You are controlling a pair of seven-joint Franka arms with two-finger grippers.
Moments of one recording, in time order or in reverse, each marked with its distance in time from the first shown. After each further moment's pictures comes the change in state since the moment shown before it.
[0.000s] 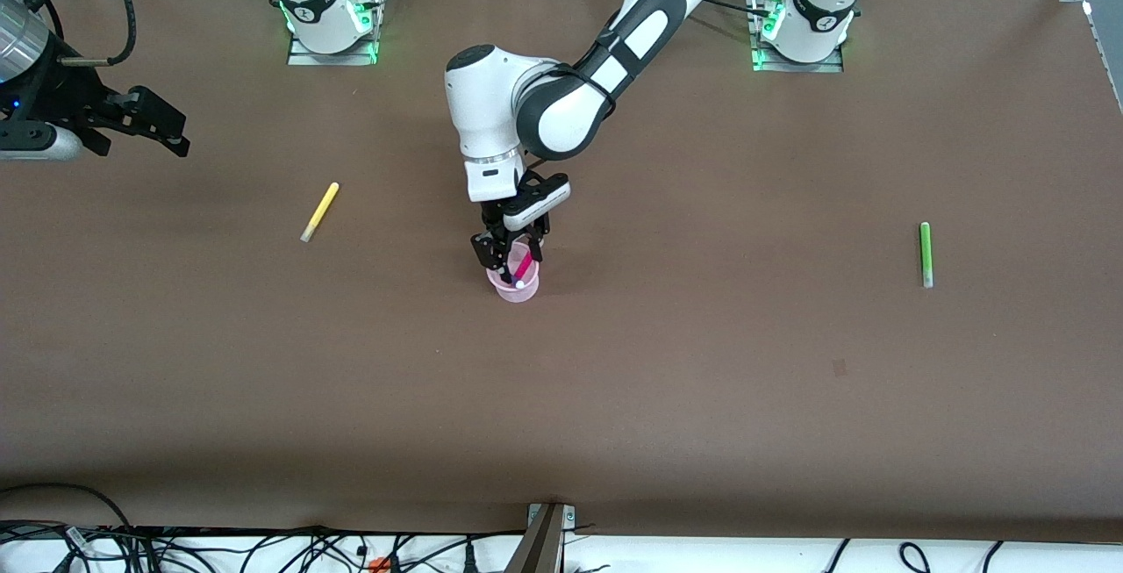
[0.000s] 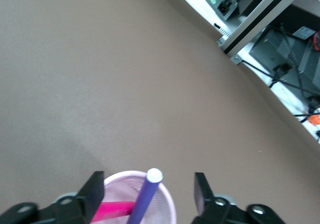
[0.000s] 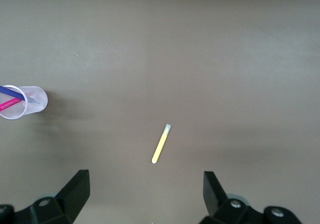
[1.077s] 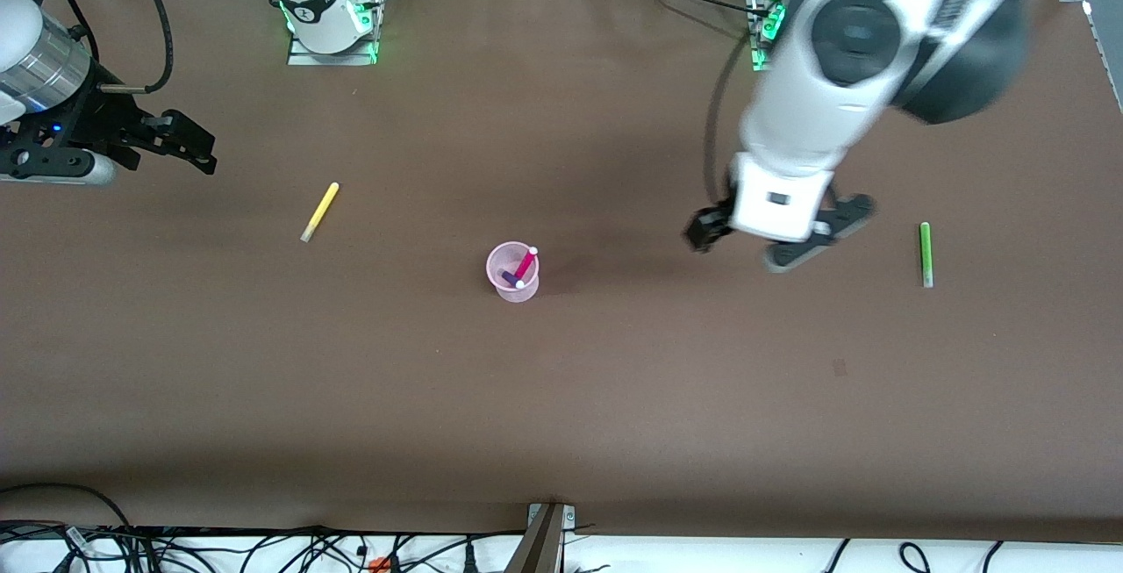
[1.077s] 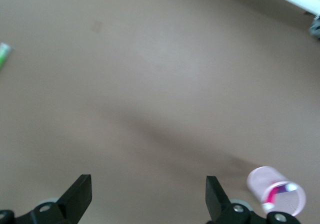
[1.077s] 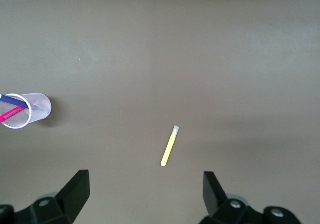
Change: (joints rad) left arm 0.526 -0.553 -0.002 -0.168 -0.716 -0.585 1.341; right arm 0.027 0.035 0.011 0.012 -0.002 0.014 0.085
